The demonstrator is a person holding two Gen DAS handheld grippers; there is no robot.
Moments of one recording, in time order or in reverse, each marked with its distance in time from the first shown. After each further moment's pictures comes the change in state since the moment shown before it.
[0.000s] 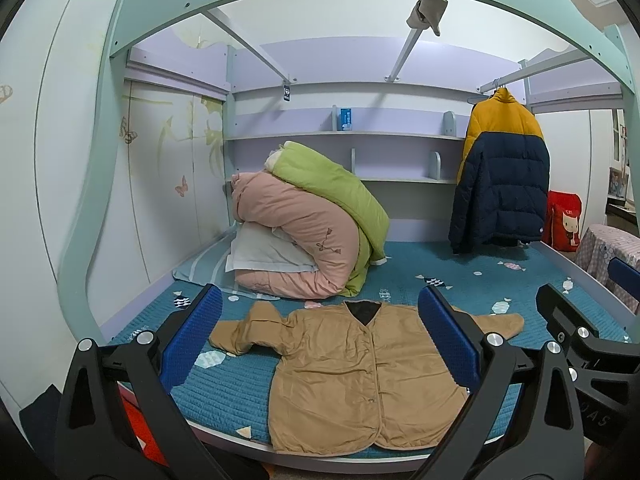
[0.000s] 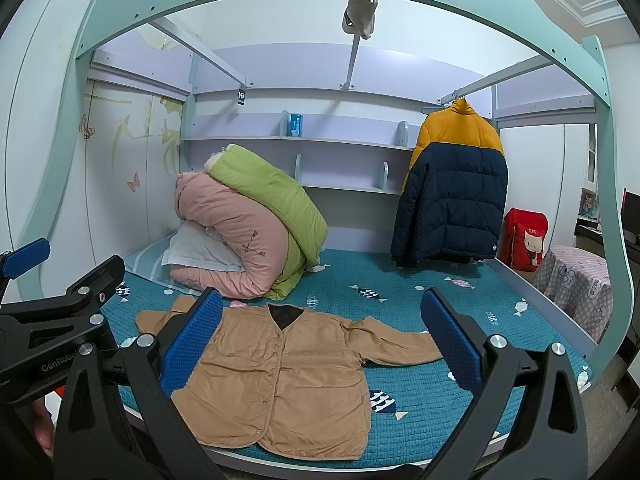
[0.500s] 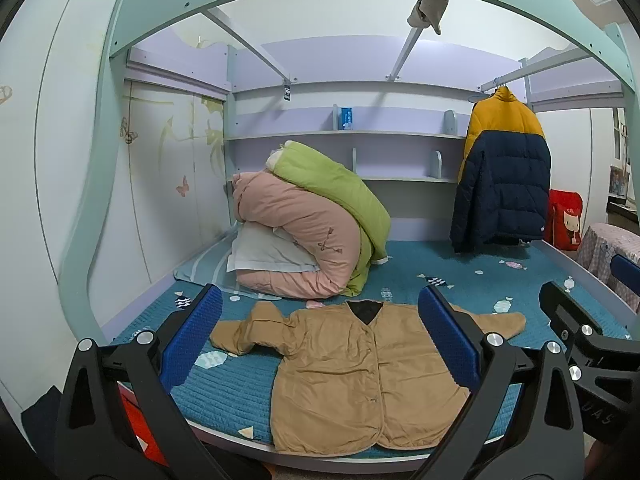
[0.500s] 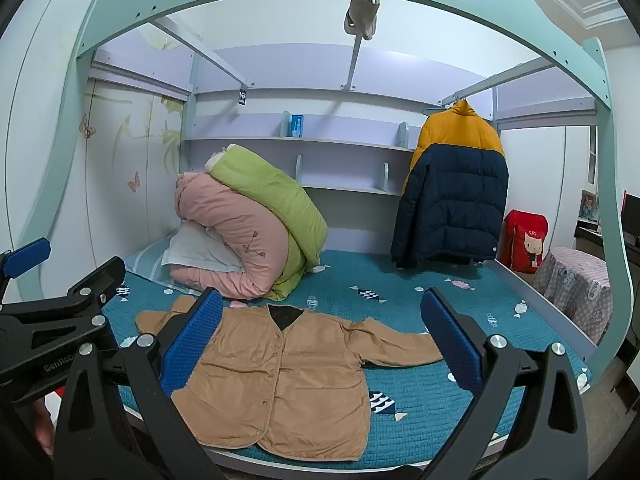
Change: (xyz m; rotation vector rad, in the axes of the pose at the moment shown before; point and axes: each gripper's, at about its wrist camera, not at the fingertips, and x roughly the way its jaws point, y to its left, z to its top) left arm -0.001 0.002 0.001 -0.003 0.001 -0.002; right arm -0.001 0.002 0.000 0.000 0.000 -0.001
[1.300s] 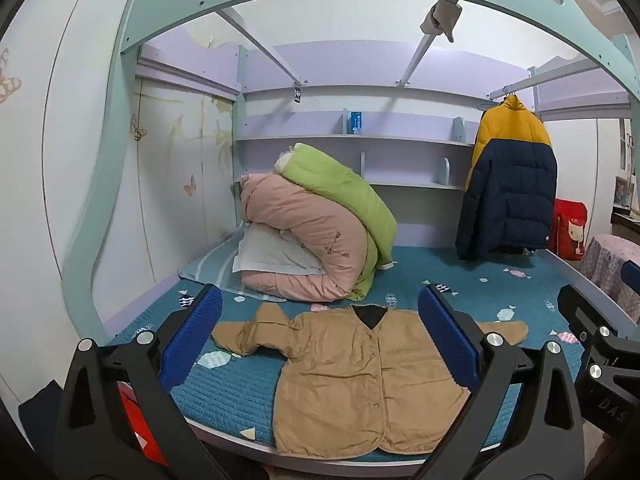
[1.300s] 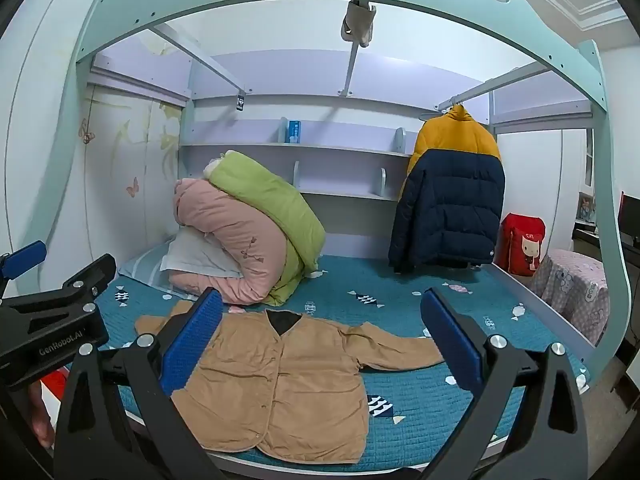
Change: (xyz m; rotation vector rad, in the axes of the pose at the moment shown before) left arm -0.003 0.014 0.008 -0.033 -0.016 0.019; right arm -0.007 -0.002 0.000 0.000 -0.011 -0.011
